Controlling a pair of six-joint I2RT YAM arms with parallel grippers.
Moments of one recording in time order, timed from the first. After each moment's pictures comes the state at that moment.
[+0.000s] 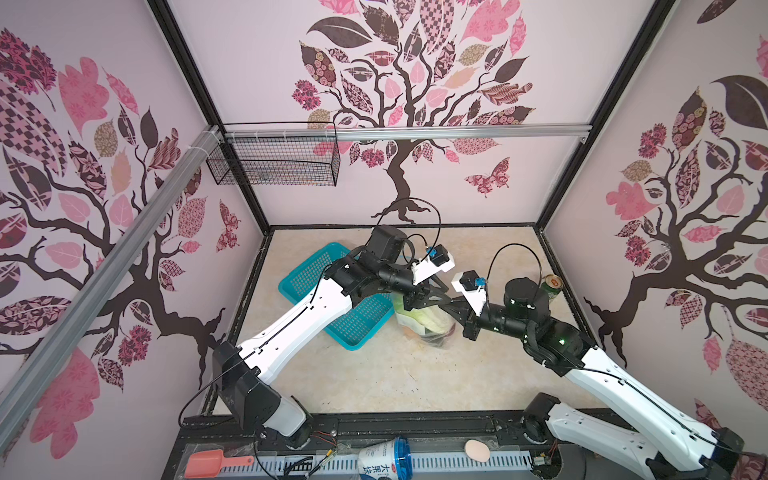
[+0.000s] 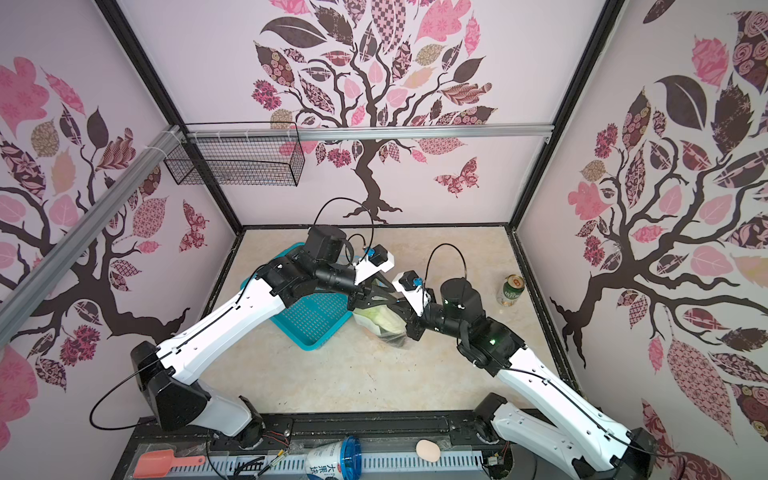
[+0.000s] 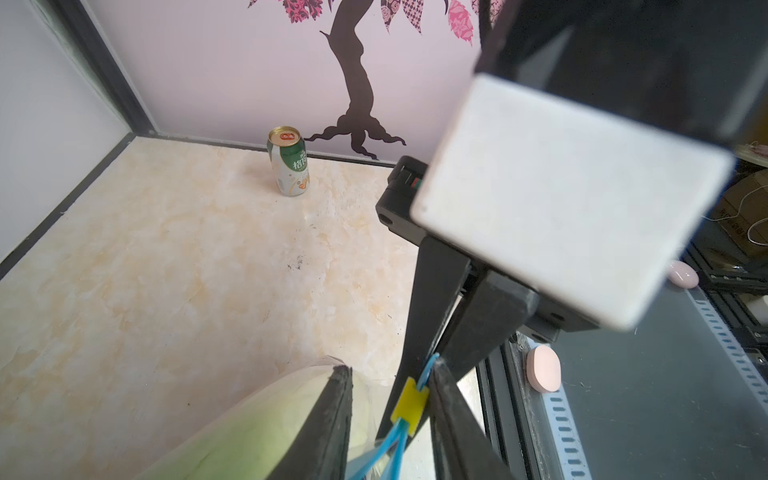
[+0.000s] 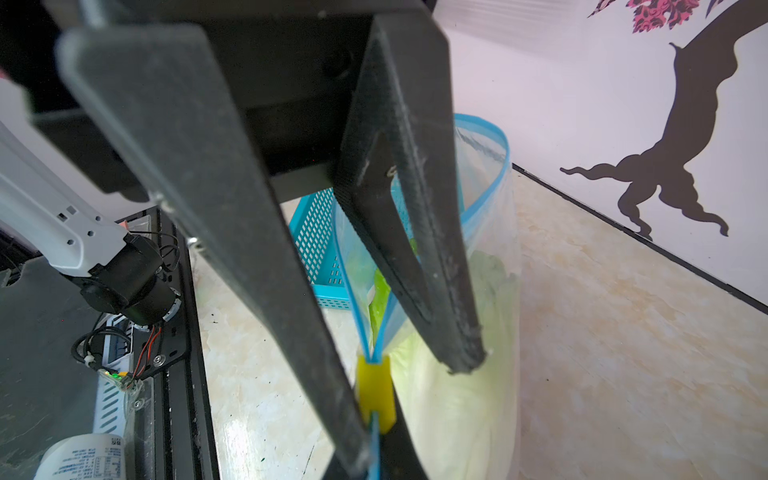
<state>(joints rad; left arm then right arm) -0.74 1.52 1.55 -0.66 0.76 0.35 0.67 0.87 0.86 -0.30 -0.35 -0.06</state>
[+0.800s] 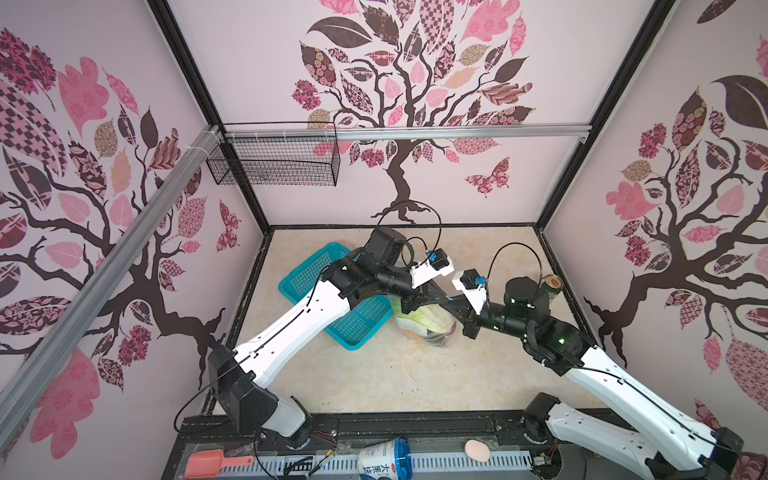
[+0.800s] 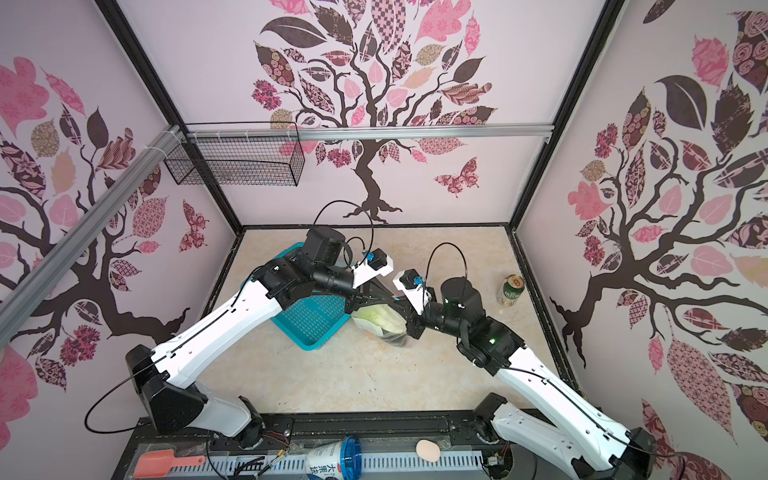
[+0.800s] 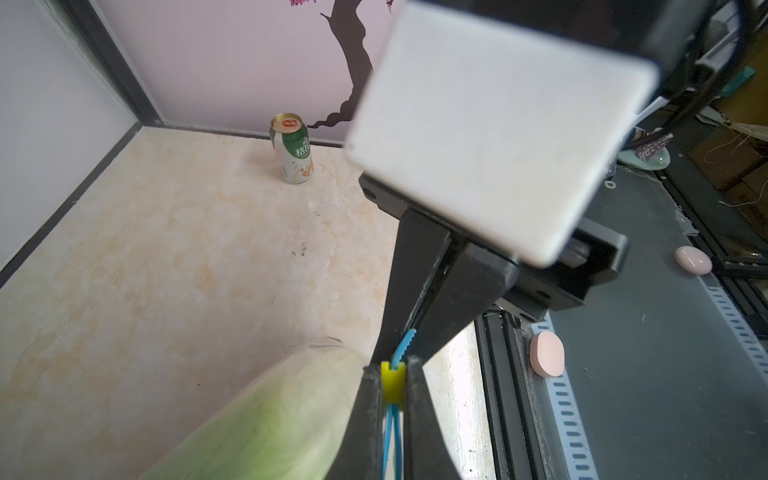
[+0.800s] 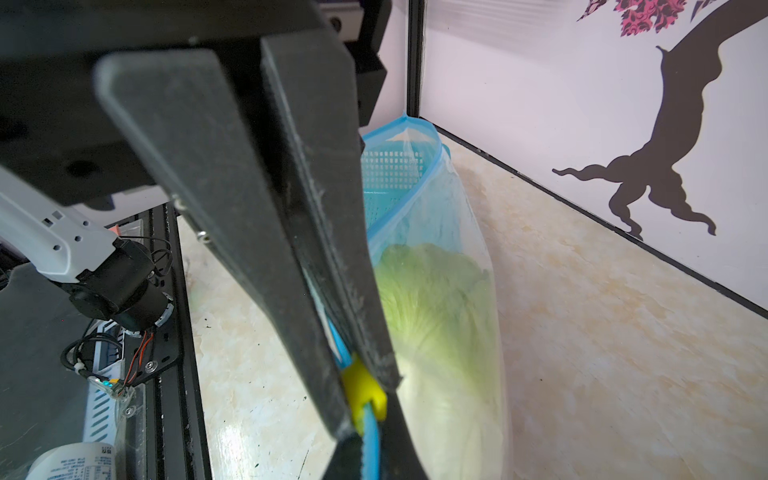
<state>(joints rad) -0.75 1.49 1.55 -0.71 0.71 0.39 0.67 0.88 0.86 -0.29 -0.34 -0.06</state>
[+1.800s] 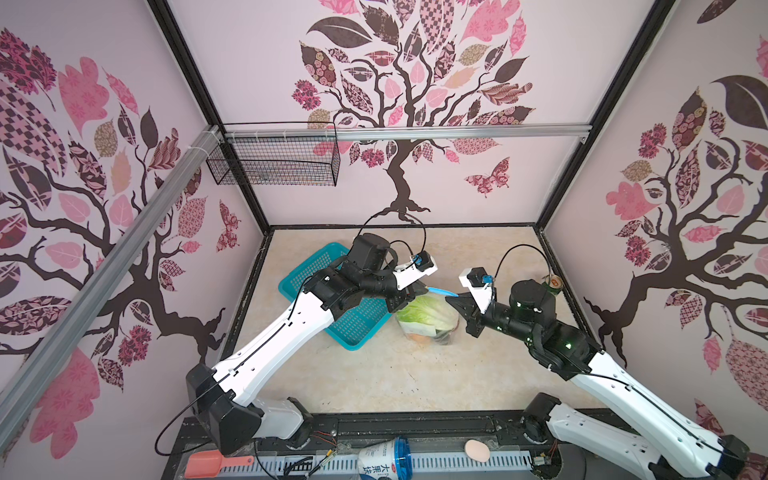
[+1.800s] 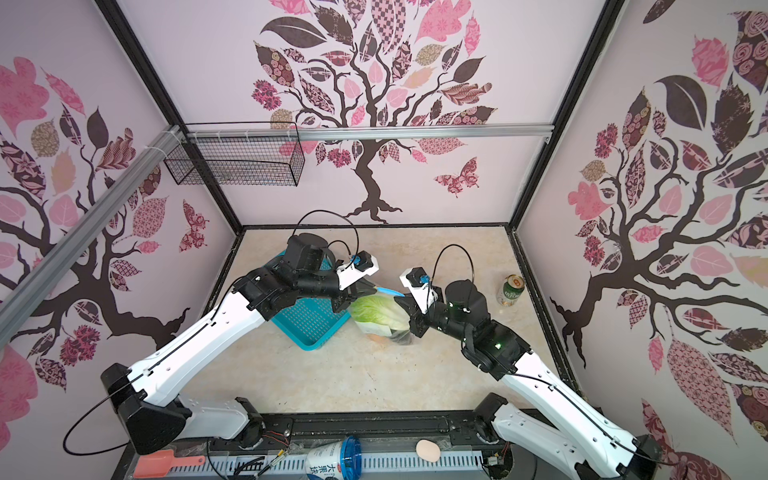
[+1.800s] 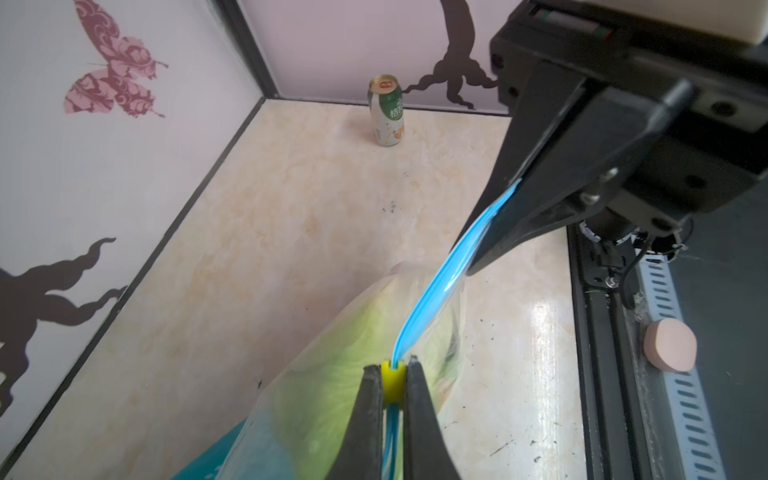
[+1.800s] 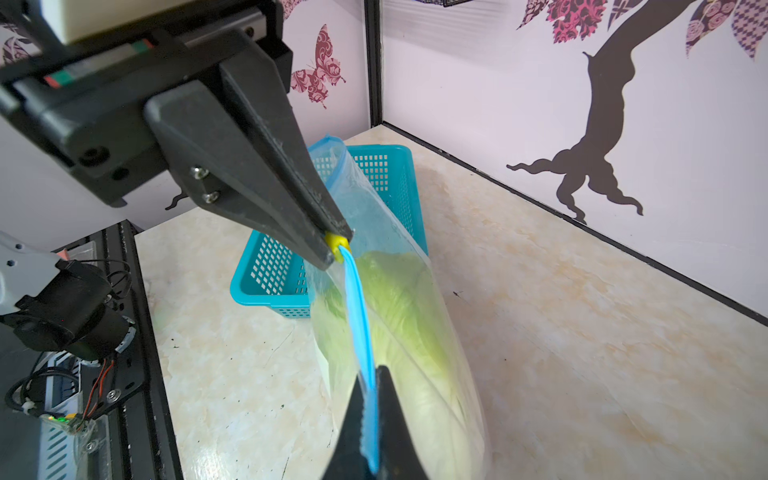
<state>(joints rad) -0.70 1.37 1.42 -0.67 0.42 0.45 0.67 0.83 0.86 -0.31 -0.19 -0.02</state>
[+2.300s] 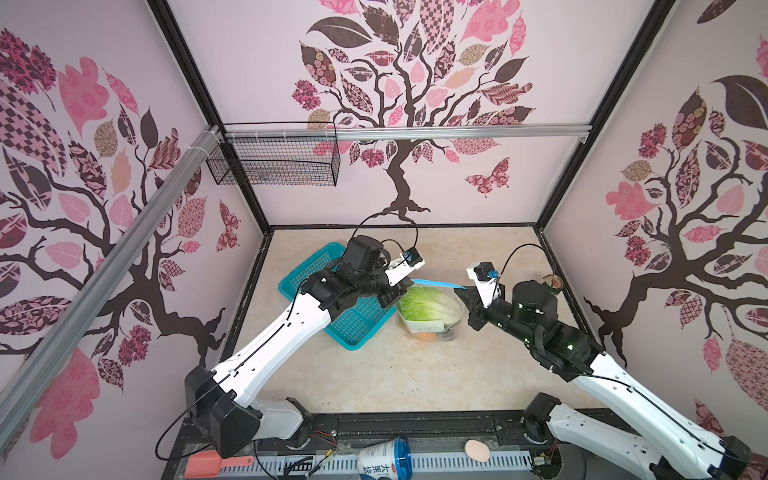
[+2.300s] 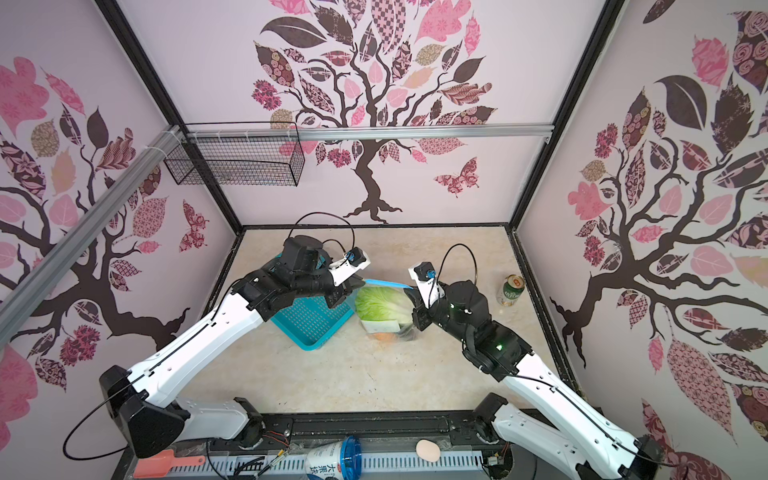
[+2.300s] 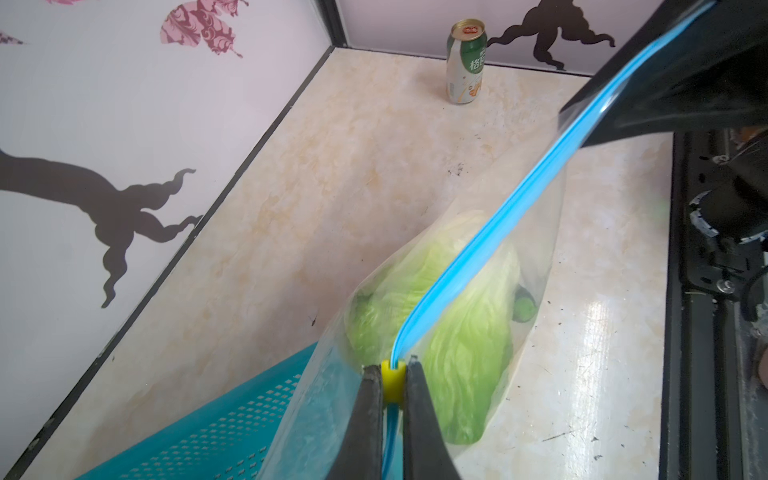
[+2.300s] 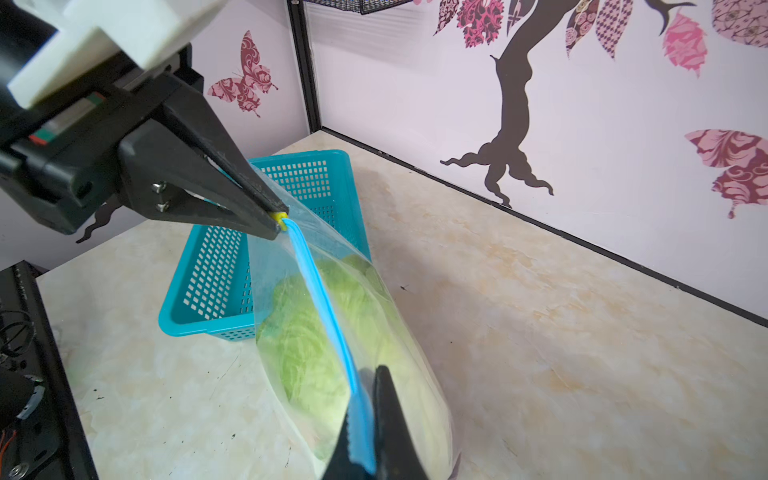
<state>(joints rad) -0.65 1.35 1.35 -0.64 0.26 0.43 0.68 0.82 0.86 -0.31 0.01 0.01</state>
